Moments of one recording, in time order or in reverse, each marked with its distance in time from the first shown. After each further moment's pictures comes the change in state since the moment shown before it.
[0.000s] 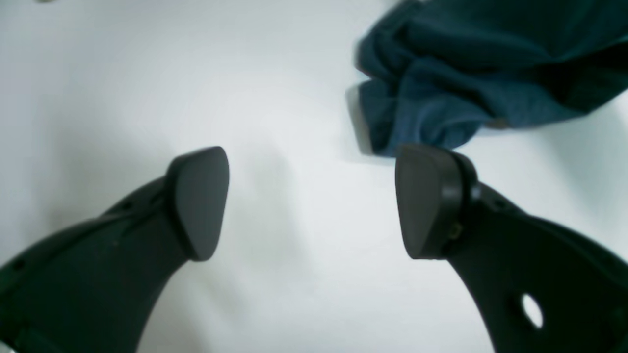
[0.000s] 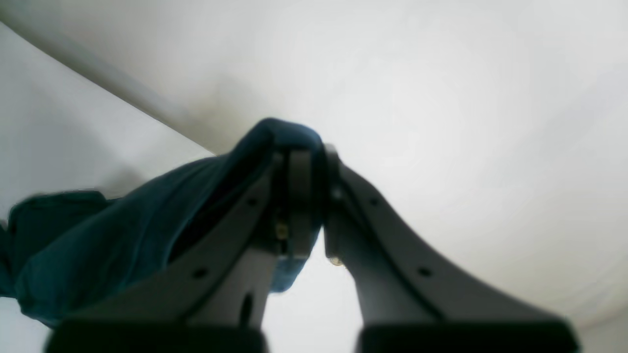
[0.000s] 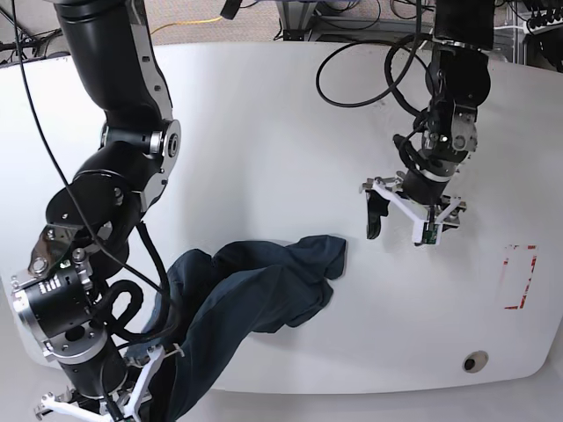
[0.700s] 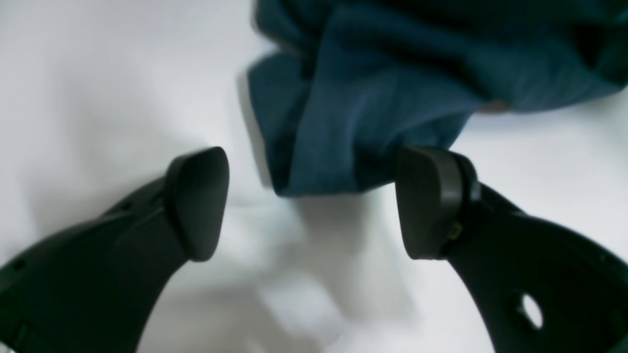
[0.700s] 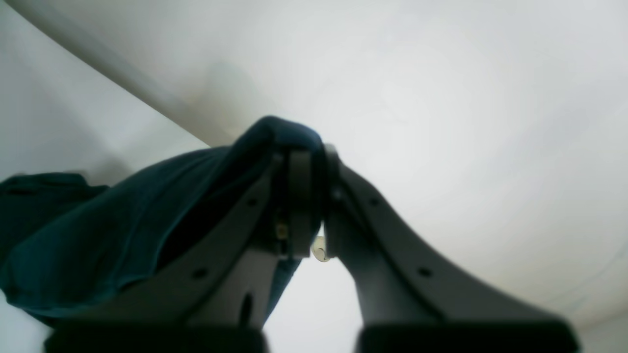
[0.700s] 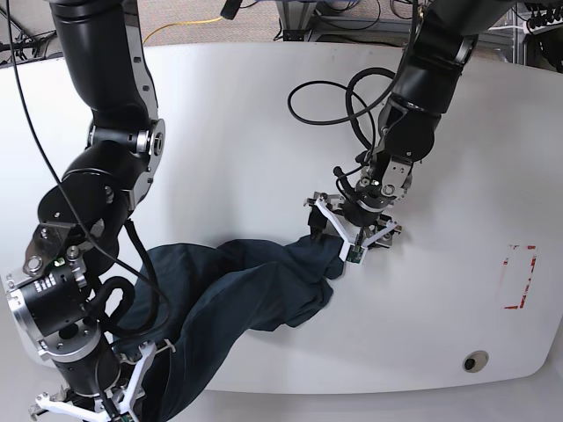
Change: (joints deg) left arm -17.6 7.6 15.1 -33.3 4.0 0.3 -9.0; right arm -0.3 3.8 -1.9 -0.1 0.9 0.0 0.2
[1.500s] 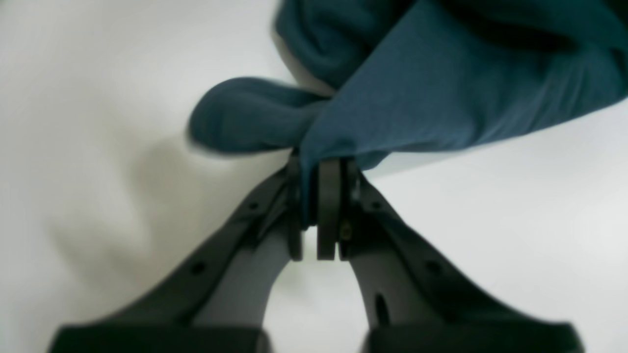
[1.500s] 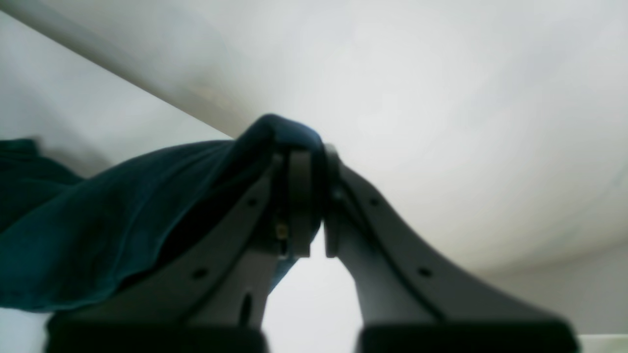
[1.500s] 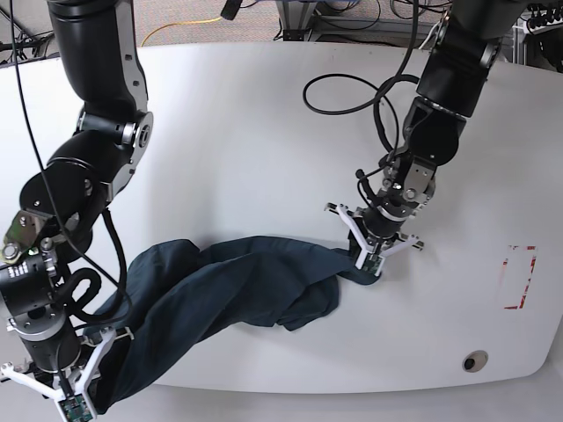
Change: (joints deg) left arm 0.7 -8.7 2.9 11.6 0.0 -0.2 3.8; right arm -3.1 4.3 6.6 -0.9 -0.6 0.0 0.0
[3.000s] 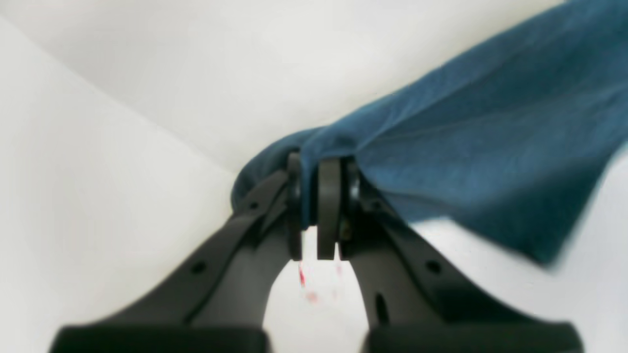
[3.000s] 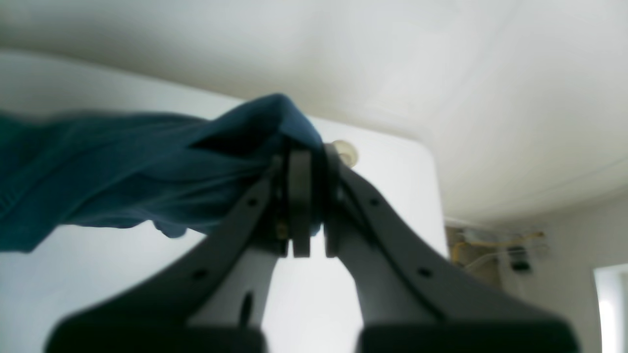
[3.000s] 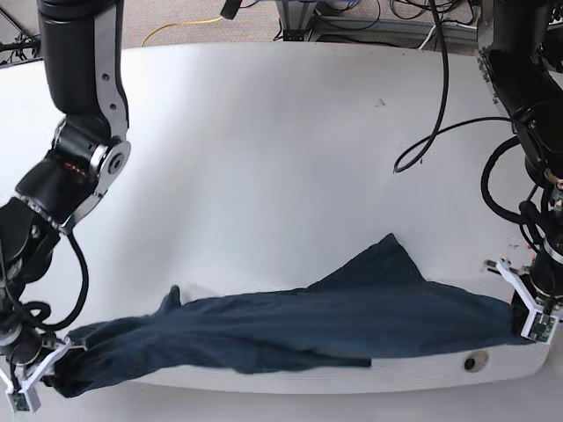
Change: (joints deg) left arm -6.5 -10.0 -39.8 39.8 -0.3 -29.2 38.4; right arm 5.1 4.5 14.2 -25.7 5.2 -0.1 3.2
